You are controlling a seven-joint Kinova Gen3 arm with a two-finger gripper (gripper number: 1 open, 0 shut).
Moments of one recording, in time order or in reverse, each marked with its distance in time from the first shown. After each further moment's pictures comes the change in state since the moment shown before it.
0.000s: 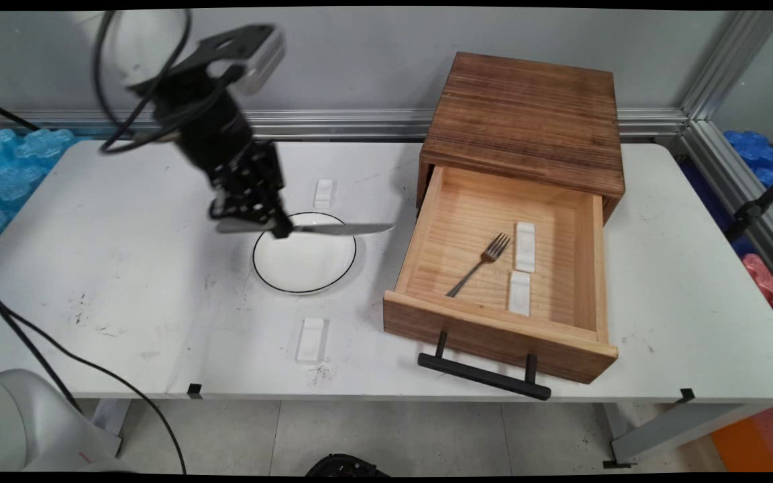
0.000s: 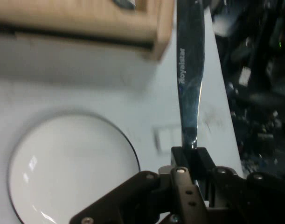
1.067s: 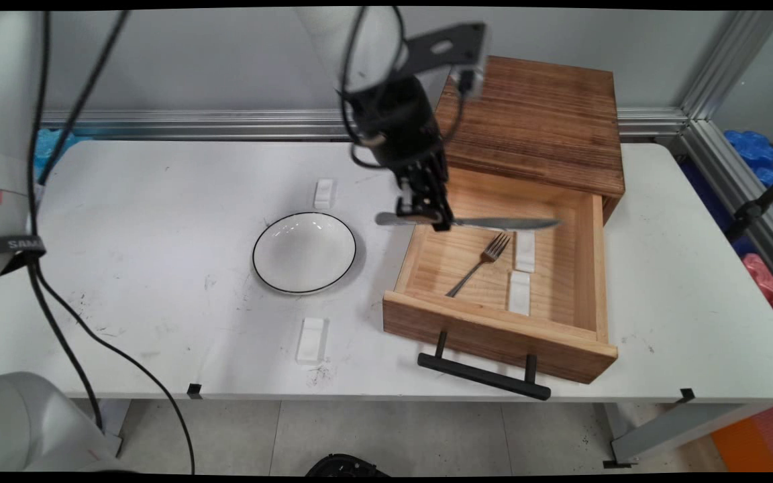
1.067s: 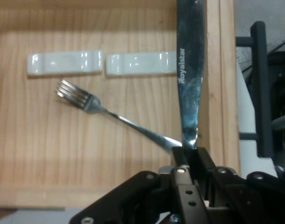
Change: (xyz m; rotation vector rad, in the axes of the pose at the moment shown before) arm 0.158 -0.042 0.074 0.050 0.066 0.113
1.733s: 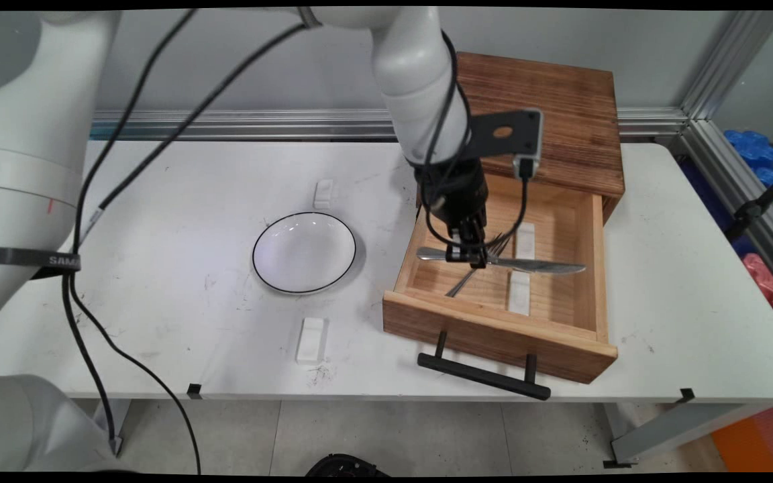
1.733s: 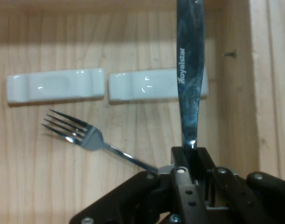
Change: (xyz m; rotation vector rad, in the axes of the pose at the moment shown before) arm 0.028 -0.017 0.100 0.001 -0.039 0.020
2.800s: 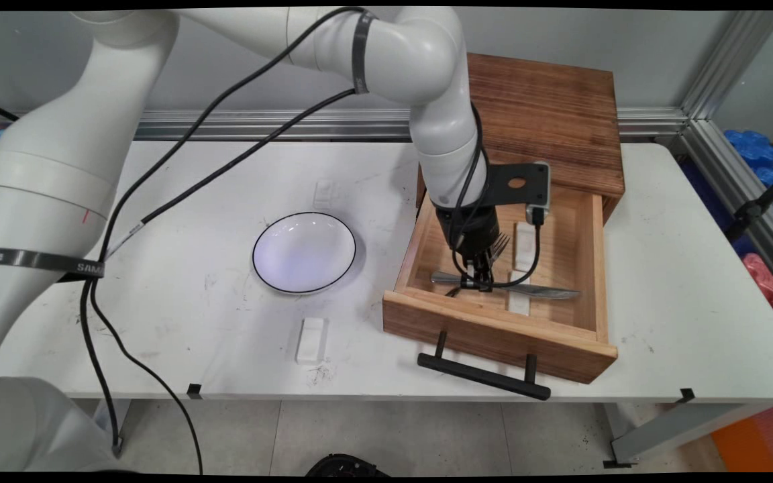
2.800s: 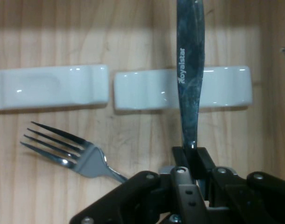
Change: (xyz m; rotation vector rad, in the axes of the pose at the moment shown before) arm 0.001 -0.019 0.083 -0.014 -0.038 -0.022
